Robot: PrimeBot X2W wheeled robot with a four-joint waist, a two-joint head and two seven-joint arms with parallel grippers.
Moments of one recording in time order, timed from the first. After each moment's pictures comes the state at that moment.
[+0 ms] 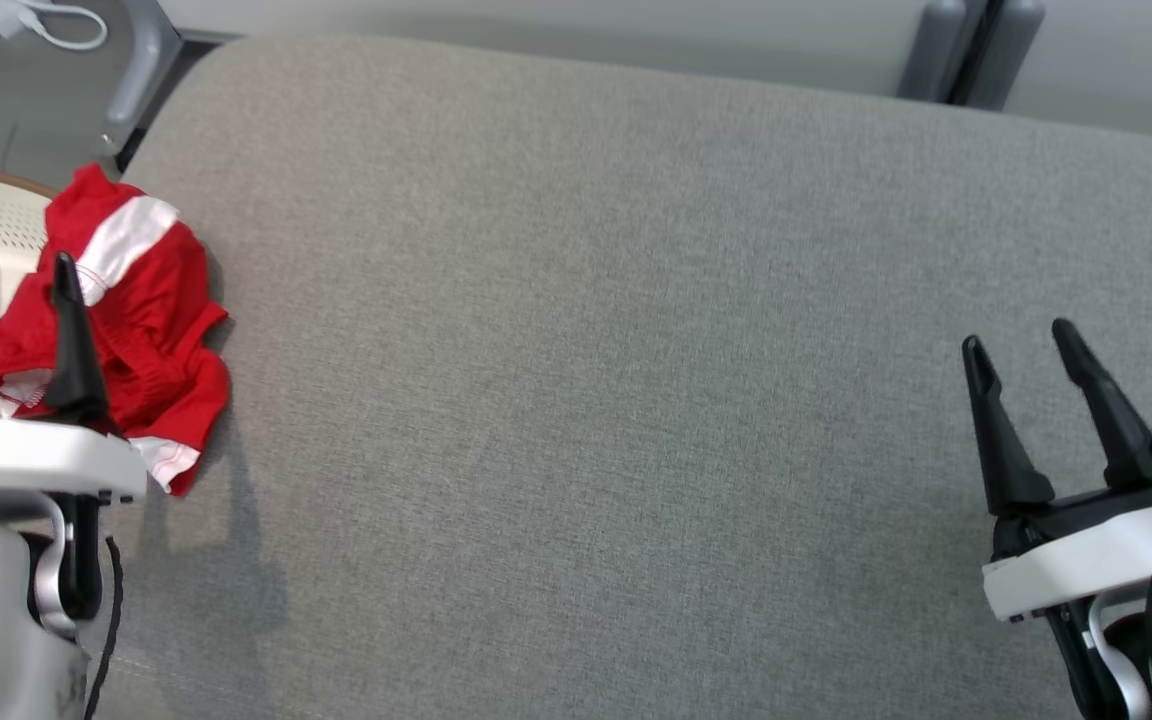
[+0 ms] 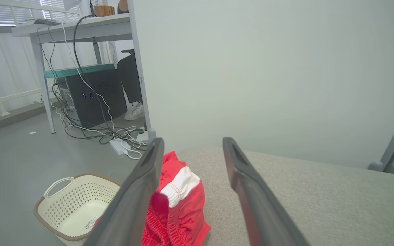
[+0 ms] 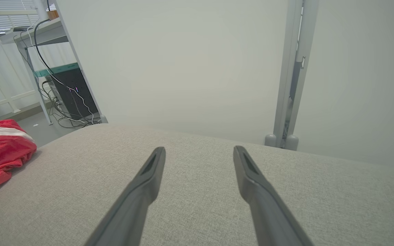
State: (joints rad) left arm -0.41 0.31 0.00 0.42 -0.43 0.01 -0.26; right arm -0.12 -0.13 0.02 -0.12 0.21 0.13 0.00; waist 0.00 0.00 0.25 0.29
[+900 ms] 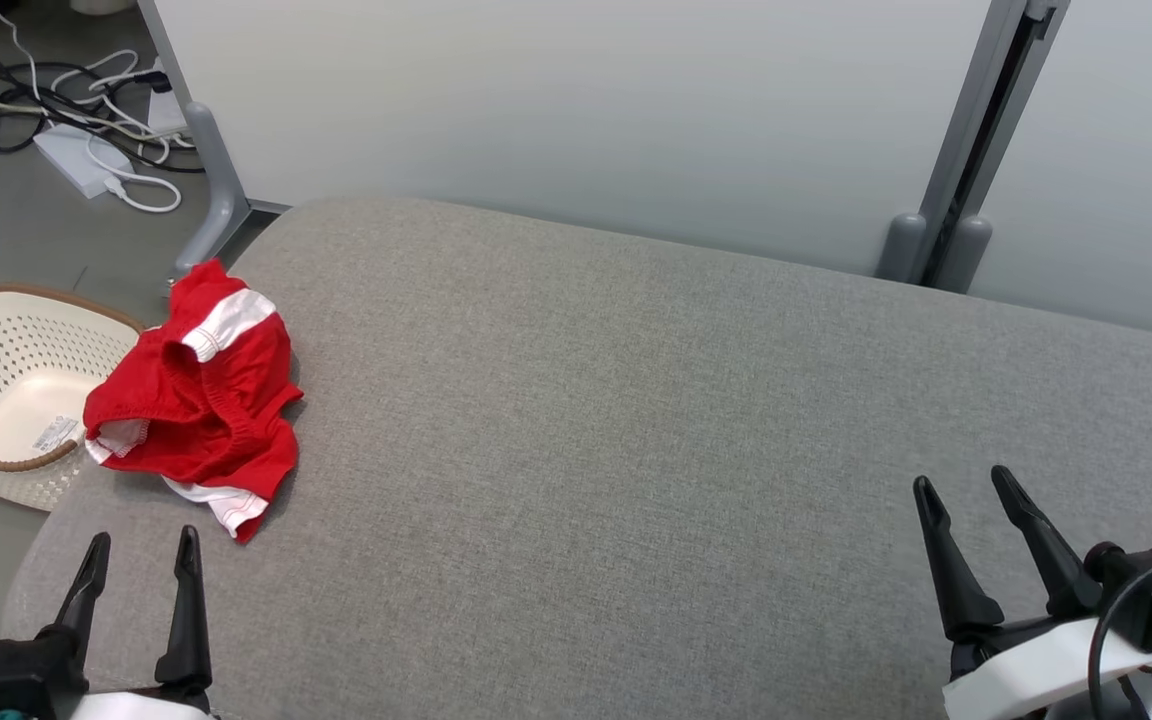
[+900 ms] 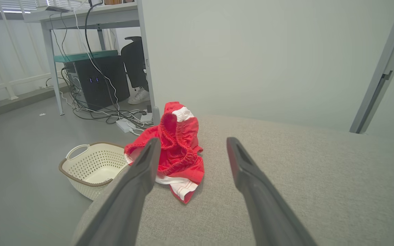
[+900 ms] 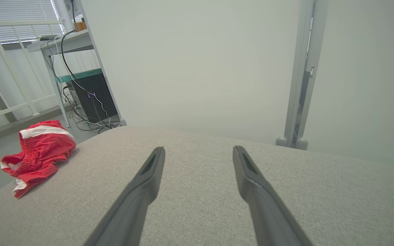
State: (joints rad) left arm 0.13 0.27 -0.03 0.00 -0.33 0.12 -0.15; right arm 0.03 -0.09 0.06 -0.02 0.26 0.13 -0.04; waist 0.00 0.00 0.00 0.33
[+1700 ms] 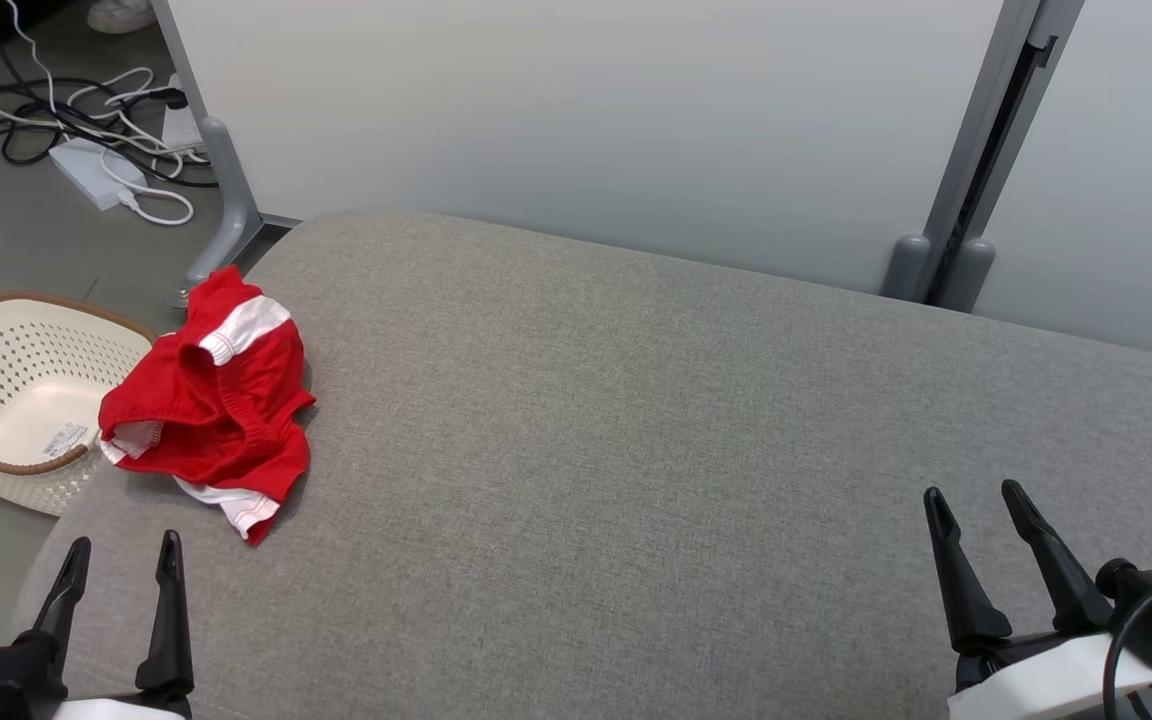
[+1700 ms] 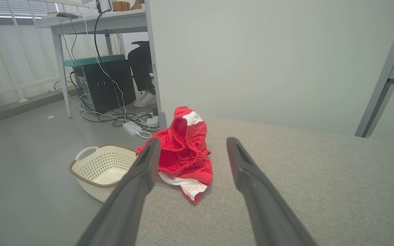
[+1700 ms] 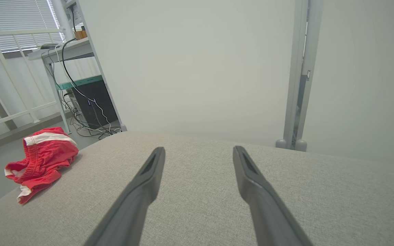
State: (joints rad) left arm 0.18 0.30 -0.02 -0.06 -0.35 0.13 -0.12; right arm 0.07 -0.06 0.04 -0.04 0.26 0.13 -0.05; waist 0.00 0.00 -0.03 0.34
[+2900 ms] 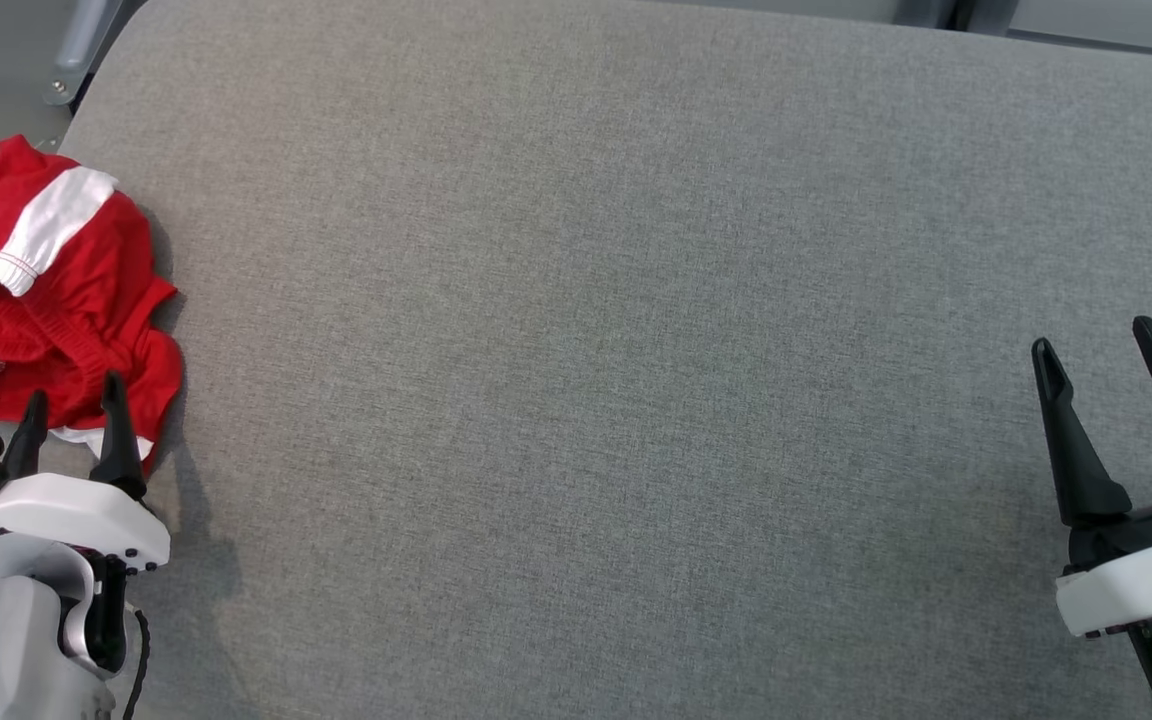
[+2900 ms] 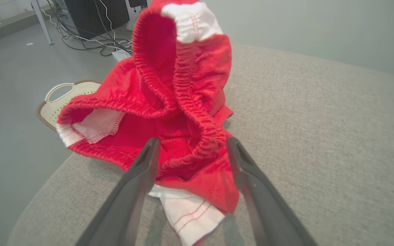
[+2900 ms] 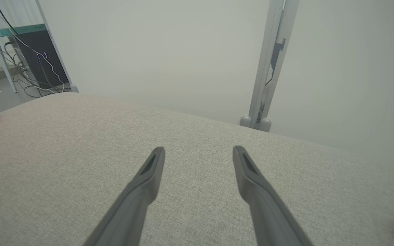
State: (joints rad) left arm -0.43 0.28 -0.02 0.73 -0.48 -0.02 -0.23; right arm -0.04 -0.19 -0.05 -0.28 0.15 0.13 0.11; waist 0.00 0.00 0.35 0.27
